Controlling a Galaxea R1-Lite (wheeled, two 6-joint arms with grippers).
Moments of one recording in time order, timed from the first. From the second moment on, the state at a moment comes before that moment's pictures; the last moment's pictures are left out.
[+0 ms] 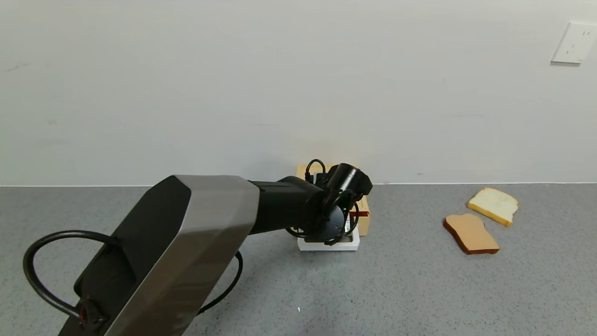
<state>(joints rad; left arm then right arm) -0.73 2.43 -1.97 0.41 0.51 -0.56 0.00 0.00 0.00 0.00 -0.03 0.02</state>
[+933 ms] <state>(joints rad) -0.72 2.44 -1.97 0.34 0.52 -0.53 0.00 0.00 0.00 0.00 -0.03 0.02</state>
